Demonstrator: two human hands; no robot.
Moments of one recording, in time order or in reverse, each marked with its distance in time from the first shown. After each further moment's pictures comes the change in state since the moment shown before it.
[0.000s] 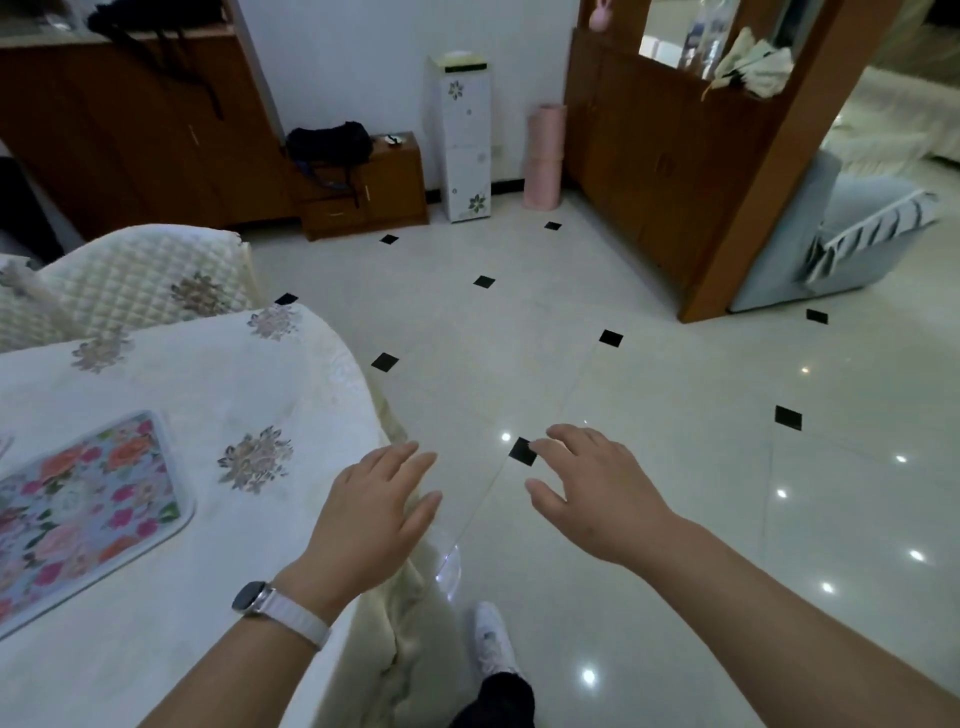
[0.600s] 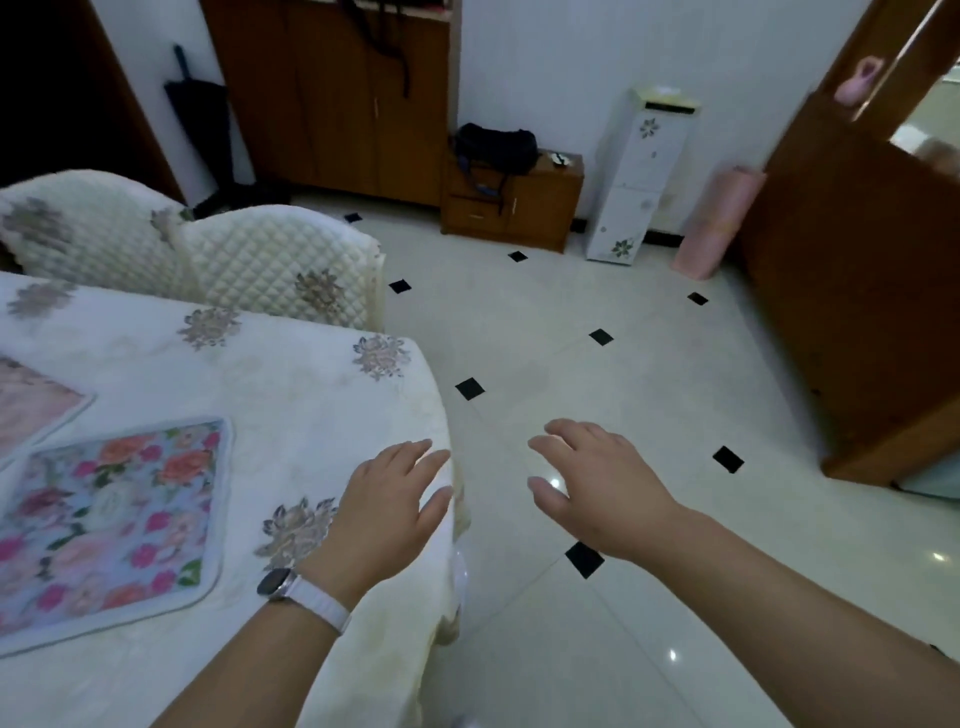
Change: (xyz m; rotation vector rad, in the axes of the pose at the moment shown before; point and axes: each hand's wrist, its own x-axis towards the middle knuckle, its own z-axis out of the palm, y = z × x) left_hand 0.167 -0.164 -0.004 -0.068 0.118 -0.362; right_hand 0.319 -0.068 -0.031 -0.177 -0.094 -0.432
